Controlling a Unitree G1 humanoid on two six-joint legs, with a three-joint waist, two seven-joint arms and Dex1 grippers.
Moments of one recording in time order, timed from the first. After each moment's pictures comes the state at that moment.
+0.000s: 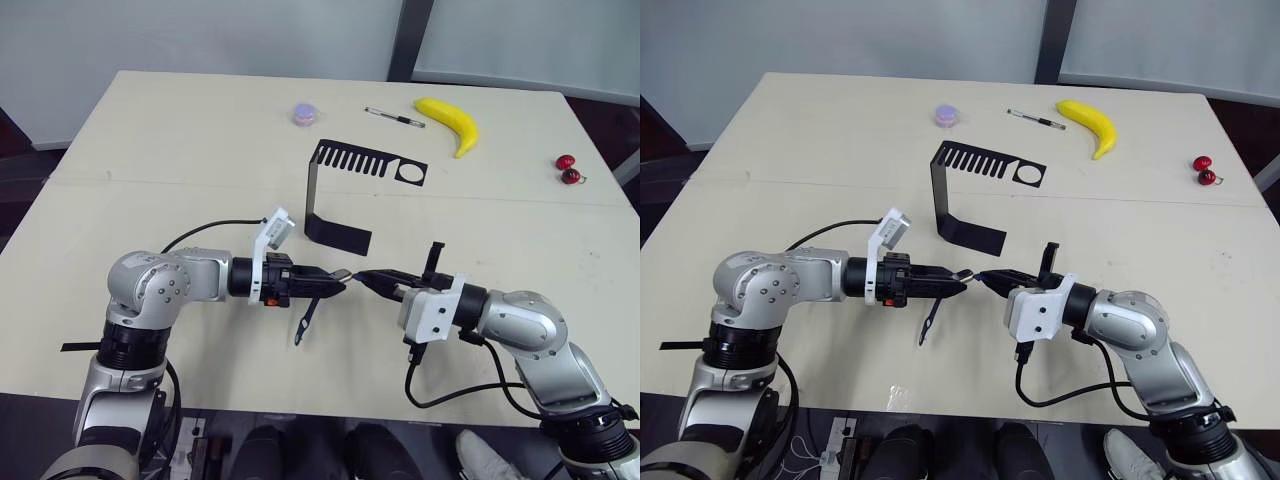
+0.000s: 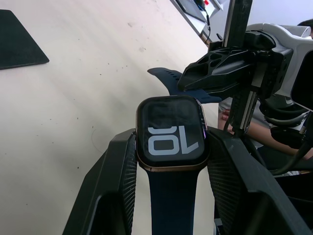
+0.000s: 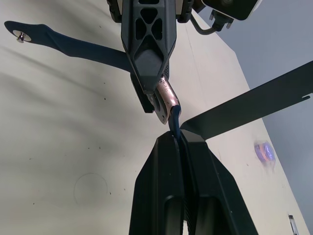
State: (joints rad) left arm -0.66 0.48 -0.03 -0.18 -0.86 1.32 -0.68; right arm -0.24 -0.64 0.12 -0.42 -0.13 -0.17 0.82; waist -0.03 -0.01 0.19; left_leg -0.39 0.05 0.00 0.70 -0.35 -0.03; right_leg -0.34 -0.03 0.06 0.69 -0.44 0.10
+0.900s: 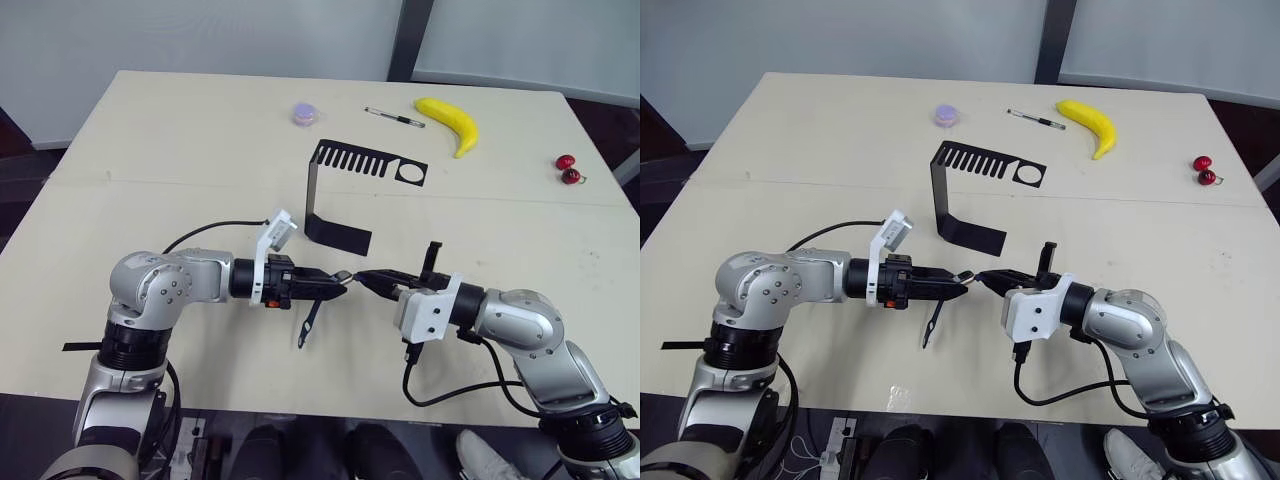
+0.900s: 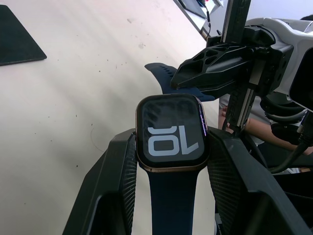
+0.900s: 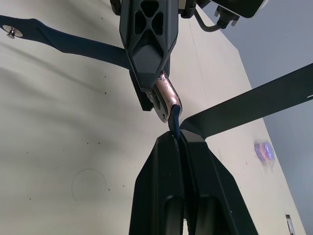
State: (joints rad) left arm -0.66 0.48 -0.04 -0.18 -0.85 1.32 -0.69; right arm -0.25 -0.63 0.14 -0.41 -0.17 -0.17 0.82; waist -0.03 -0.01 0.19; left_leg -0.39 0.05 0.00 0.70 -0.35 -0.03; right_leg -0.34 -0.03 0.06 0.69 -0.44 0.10
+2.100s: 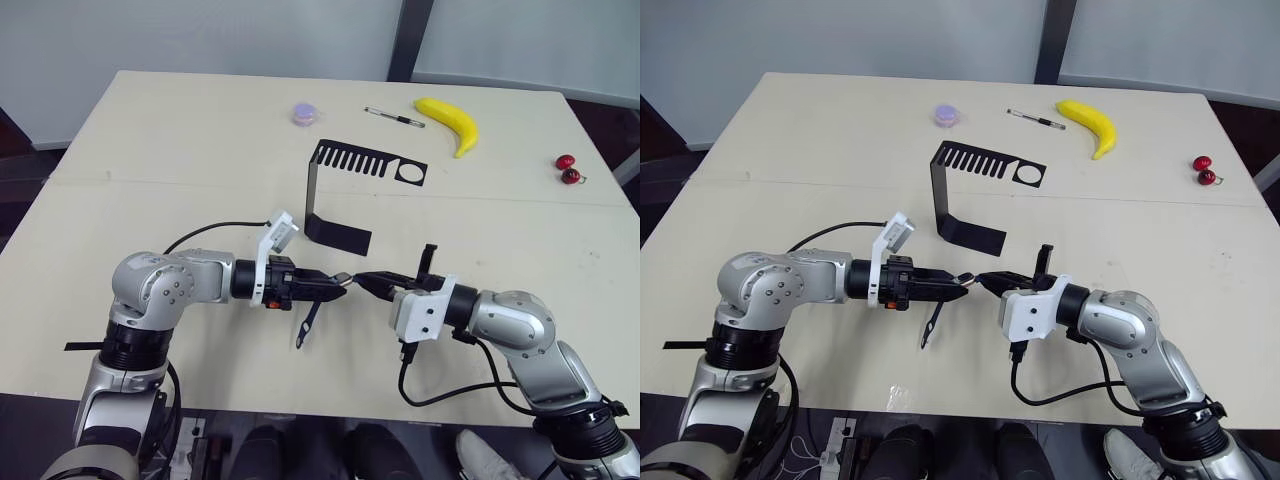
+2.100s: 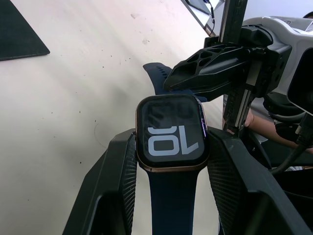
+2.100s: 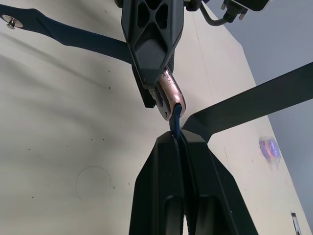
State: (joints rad) left arm -0.66 0.48 -0.05 -0.18 -0.84 1.32 -0.69; right arm -0.25 -0.61 0.15 -0.38 -0.20 -0.18 0.82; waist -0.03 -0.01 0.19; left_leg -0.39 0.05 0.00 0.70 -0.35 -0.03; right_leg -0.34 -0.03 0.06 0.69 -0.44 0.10
